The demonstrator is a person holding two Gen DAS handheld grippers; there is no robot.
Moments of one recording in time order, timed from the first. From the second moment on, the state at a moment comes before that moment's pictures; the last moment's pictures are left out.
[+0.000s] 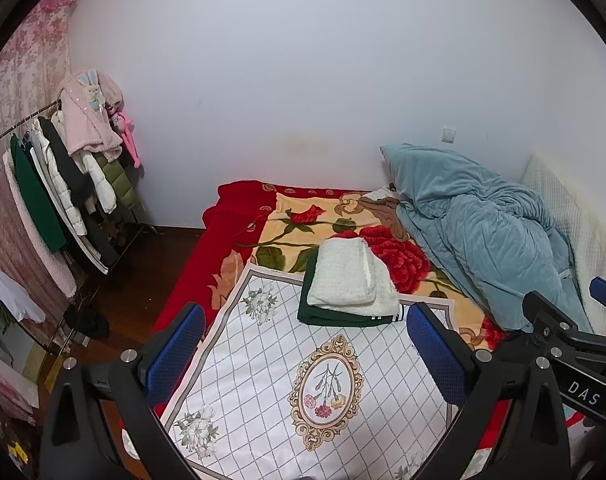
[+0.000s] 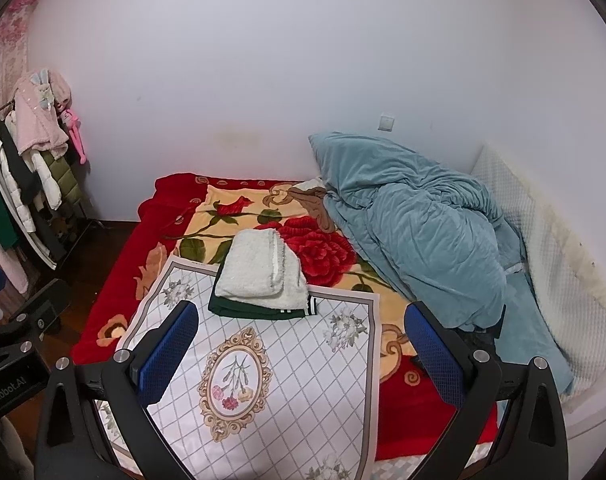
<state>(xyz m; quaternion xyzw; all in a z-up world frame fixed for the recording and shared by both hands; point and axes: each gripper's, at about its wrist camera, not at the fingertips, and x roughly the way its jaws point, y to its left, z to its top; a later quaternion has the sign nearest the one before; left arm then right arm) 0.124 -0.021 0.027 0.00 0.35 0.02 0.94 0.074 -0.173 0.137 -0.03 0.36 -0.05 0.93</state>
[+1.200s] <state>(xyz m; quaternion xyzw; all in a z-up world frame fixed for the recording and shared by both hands) 0.128 -0.018 0.024 -0.01 0.34 0.03 0.94 0.091 -0.173 0.142 -0.05 0.36 -0.04 0.93</state>
